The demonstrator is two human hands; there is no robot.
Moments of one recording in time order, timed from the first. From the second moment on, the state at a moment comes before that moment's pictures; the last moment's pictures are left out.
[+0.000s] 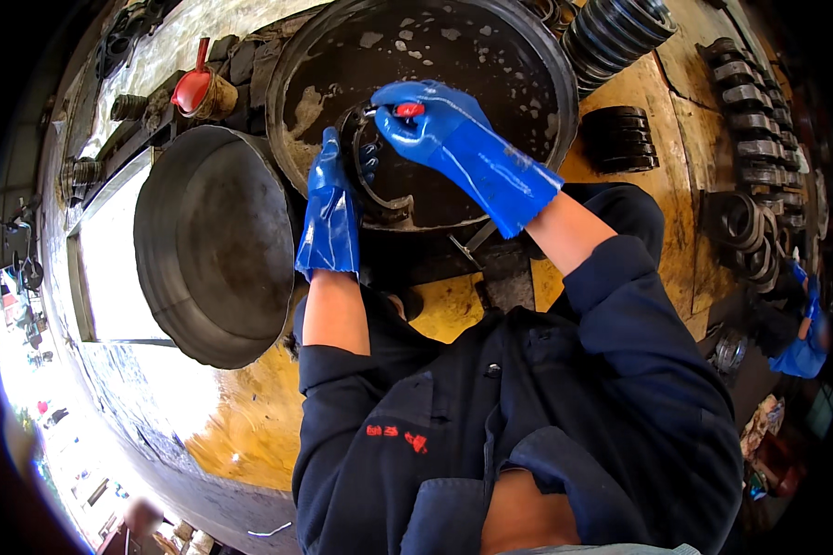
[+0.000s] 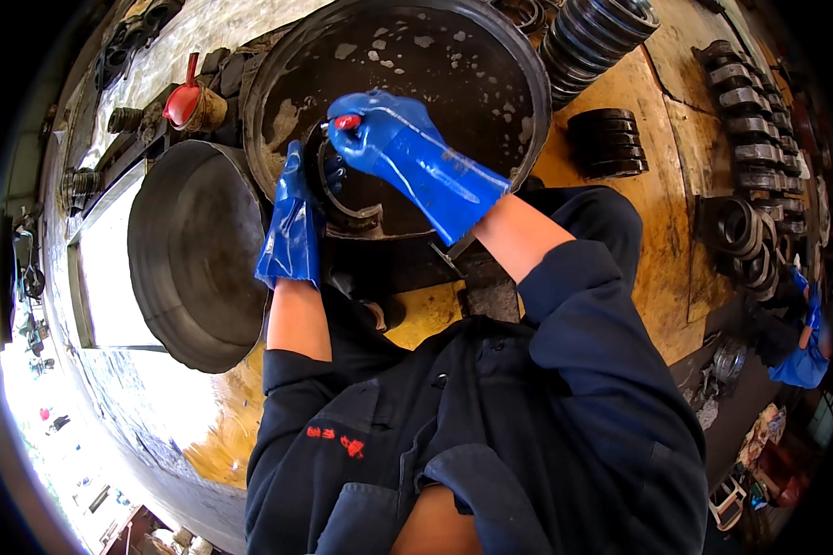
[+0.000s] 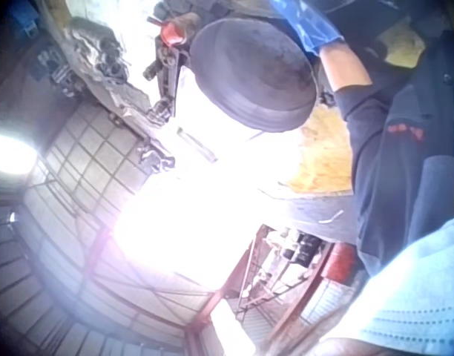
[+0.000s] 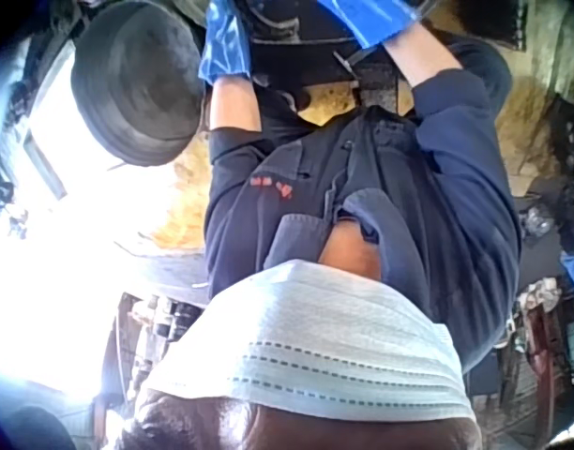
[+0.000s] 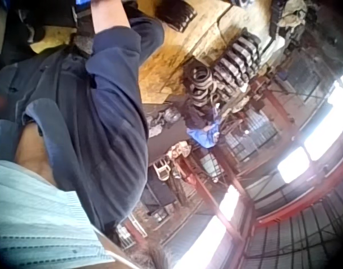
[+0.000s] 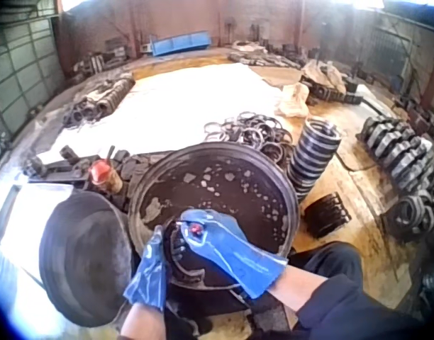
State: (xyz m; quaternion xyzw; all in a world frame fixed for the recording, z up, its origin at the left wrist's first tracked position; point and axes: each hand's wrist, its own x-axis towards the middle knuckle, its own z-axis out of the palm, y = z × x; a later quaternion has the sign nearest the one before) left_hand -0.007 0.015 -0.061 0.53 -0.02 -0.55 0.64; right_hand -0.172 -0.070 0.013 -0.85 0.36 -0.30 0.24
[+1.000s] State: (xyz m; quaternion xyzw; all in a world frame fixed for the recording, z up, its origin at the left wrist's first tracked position) left_hand -0.026 0.033 -0.030 0.58 -0.10 -0.52 0.61; right_hand -0.219 -0.081 -0.089 -0.62 0.40 -0.27 0.62
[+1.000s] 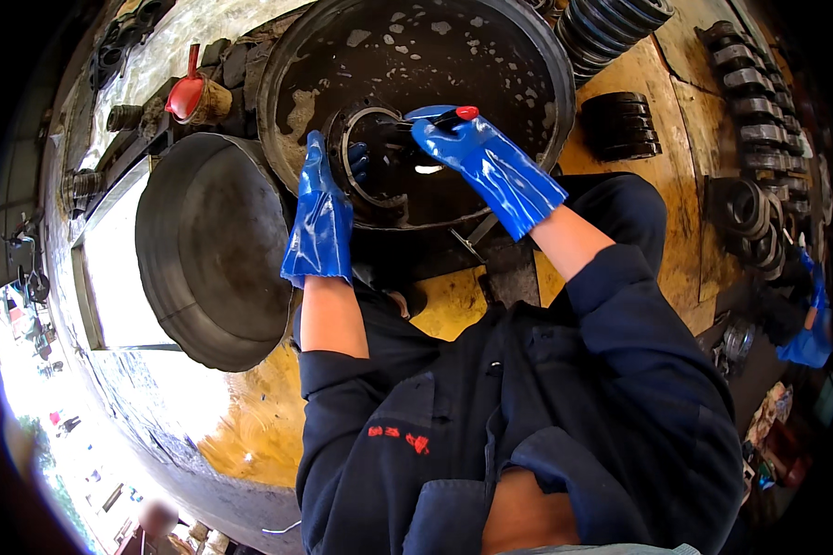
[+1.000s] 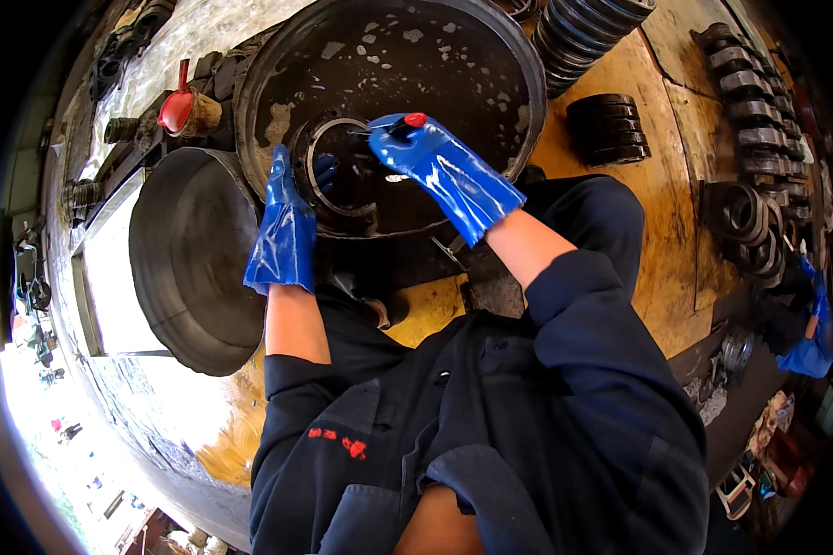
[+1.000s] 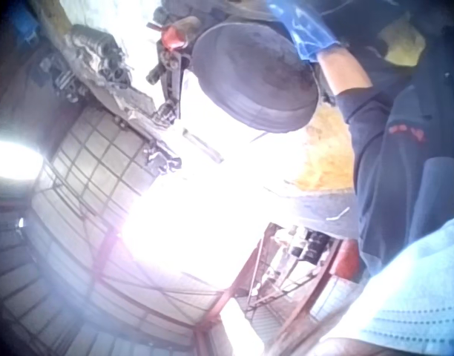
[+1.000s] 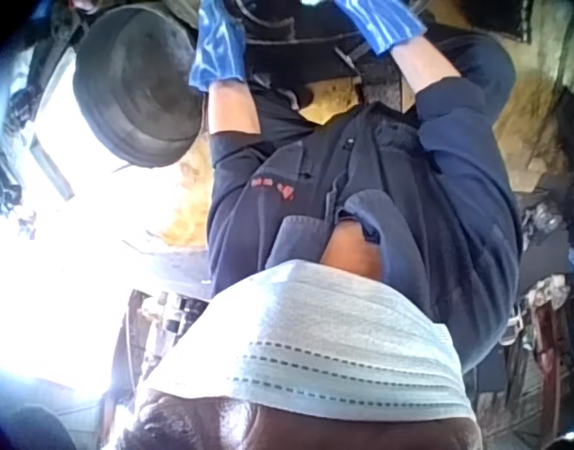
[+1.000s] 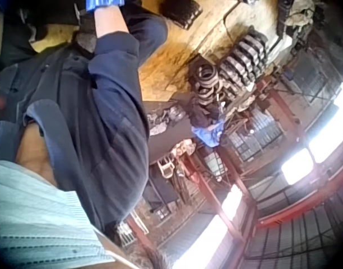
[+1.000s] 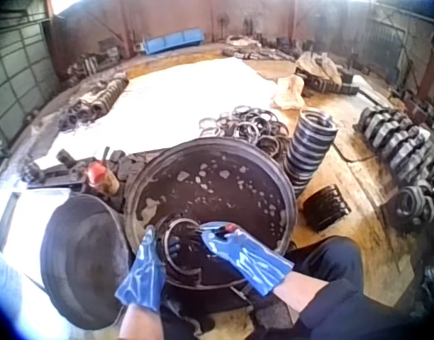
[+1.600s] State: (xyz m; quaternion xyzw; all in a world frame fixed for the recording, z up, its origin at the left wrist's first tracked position) left_hand -0.015 0.039 -0.045 0.58 -0.19 -0.49 0.62; right_hand -0.152 -0.140 -0.093 -0.59 0.59 -0.21 0.52
